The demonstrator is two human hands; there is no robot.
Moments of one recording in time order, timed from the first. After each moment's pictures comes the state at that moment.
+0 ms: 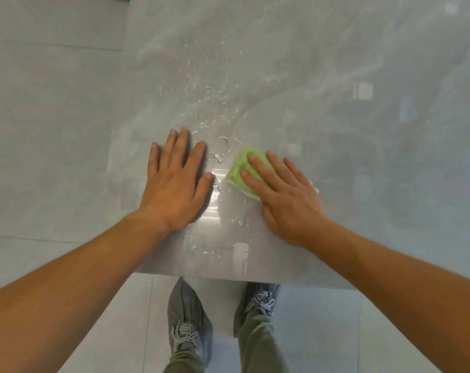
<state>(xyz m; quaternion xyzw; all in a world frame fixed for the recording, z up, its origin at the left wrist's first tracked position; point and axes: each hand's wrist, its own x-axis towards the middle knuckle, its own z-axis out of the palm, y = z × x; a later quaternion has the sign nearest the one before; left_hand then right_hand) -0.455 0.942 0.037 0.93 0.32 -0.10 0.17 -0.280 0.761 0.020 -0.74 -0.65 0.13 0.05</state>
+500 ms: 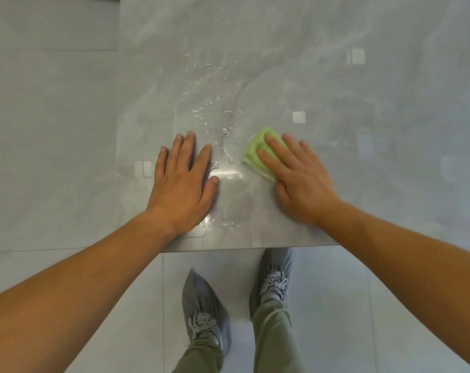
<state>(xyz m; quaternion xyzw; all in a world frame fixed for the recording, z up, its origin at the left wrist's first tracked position) -0.505 0.927 0.030 0.95 0.26 -0.10 0.17 -0.313 0.741 0.020 -0.82 -0.56 0.12 0.06</state>
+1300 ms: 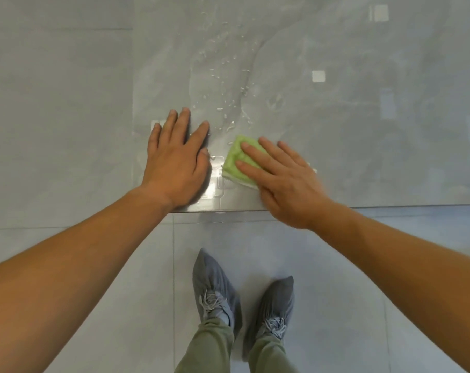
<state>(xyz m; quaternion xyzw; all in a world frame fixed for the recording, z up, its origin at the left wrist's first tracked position) -0.553 0.930 0.025 0.94 0.28 -0.07 0.17 -0.401 0.729 0.013 -0.75 -0.65 0.10 0.09</state>
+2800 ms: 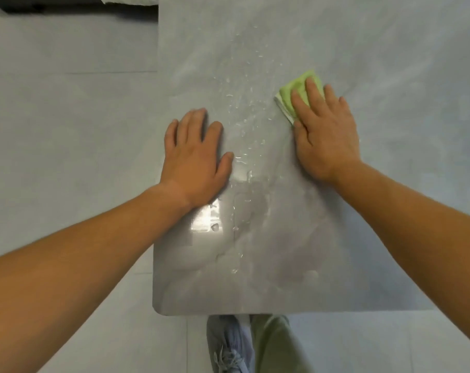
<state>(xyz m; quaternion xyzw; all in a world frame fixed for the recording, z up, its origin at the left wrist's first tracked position) -0.441 1.056 0.026 0.96 0.25 -0.04 0.12 -0.242 0.897 0.016 -0.88 -0.46 0.08 0.07</state>
